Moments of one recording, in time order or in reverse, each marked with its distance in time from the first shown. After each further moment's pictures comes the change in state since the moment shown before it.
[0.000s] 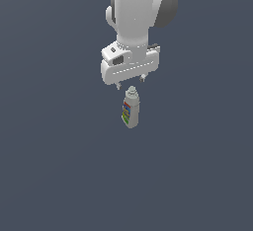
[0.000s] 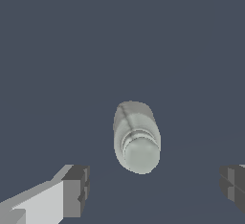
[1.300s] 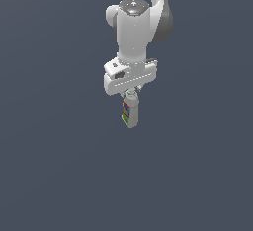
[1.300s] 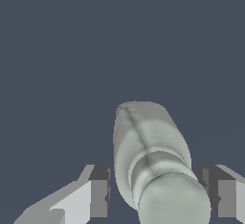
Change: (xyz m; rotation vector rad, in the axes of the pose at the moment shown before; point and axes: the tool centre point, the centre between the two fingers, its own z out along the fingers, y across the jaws) arm 0.001 -0.001 0.049 -0.001 0.003 -0.006
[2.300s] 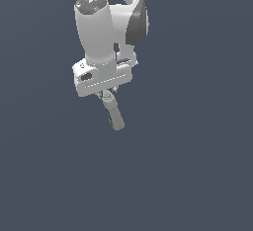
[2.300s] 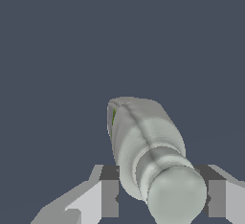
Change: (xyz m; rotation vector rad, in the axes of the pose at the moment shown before) arm -0.026 0.090 -0.009 0.006 -0.012 0.000
